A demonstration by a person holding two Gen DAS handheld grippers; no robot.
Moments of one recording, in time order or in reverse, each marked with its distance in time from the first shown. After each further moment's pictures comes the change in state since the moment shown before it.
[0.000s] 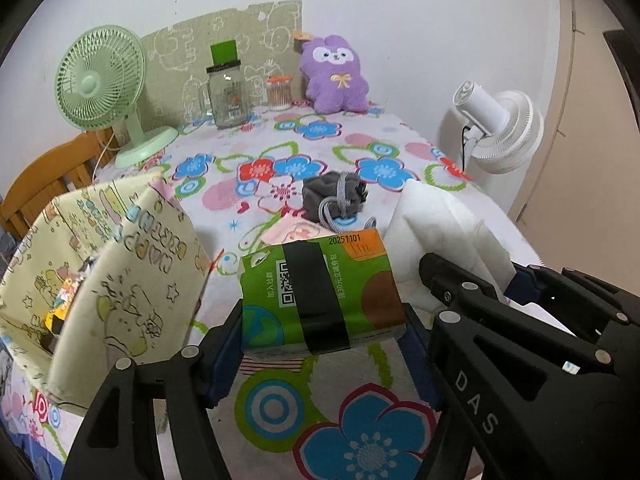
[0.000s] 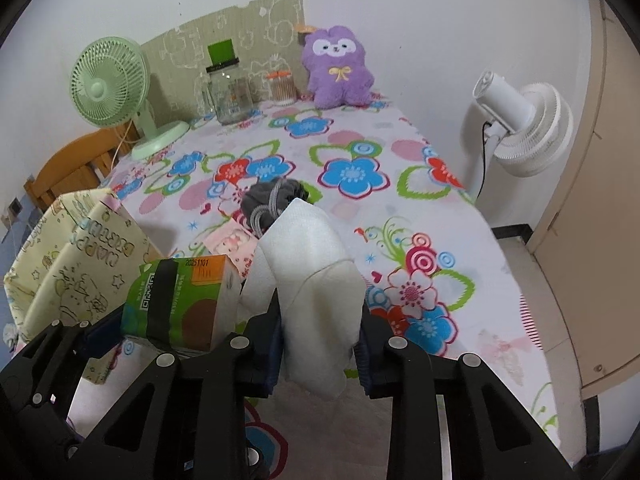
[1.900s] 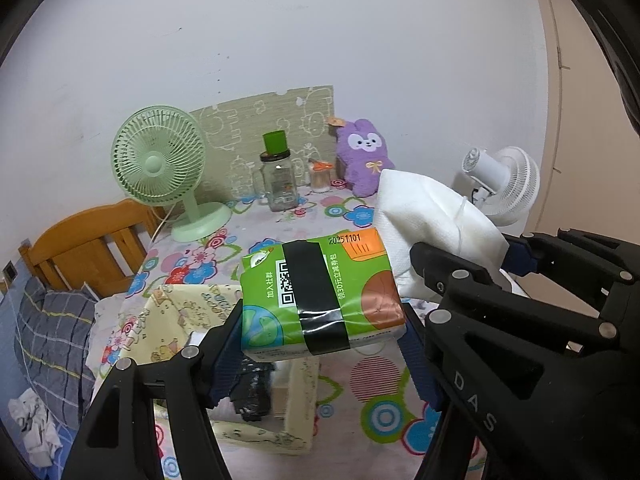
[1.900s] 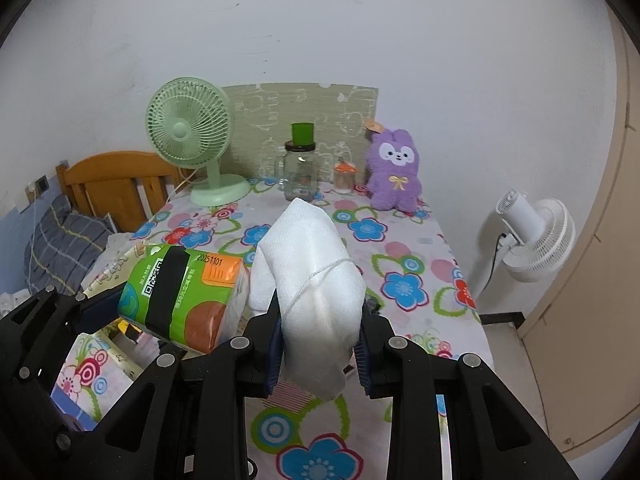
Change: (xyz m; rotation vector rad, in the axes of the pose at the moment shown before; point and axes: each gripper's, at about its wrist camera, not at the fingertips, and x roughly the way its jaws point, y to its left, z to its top) left arm -0.099 0.074 0.035 0.048 -0.197 0.054; right arm -0.097 0.105 0.052 -0.204 -0.194 0.012
